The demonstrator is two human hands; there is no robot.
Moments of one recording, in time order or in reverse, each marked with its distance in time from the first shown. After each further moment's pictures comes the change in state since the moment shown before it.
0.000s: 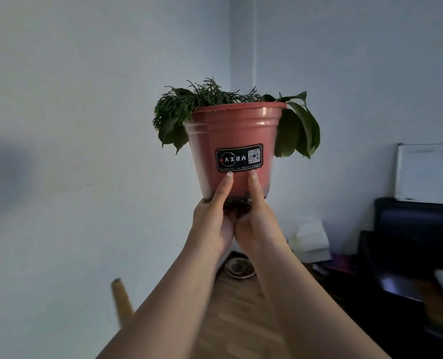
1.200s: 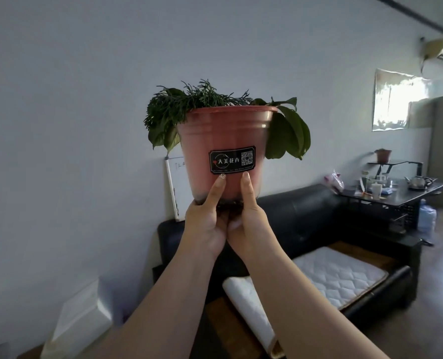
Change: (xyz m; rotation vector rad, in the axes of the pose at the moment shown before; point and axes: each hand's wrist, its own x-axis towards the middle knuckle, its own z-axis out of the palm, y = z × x) left_hand 0.335 -0.602 0.428 -0.293 -0.570 -0.690; right_hand 0.291 -0.570 -0.439 -0.290 0.516 -0.756
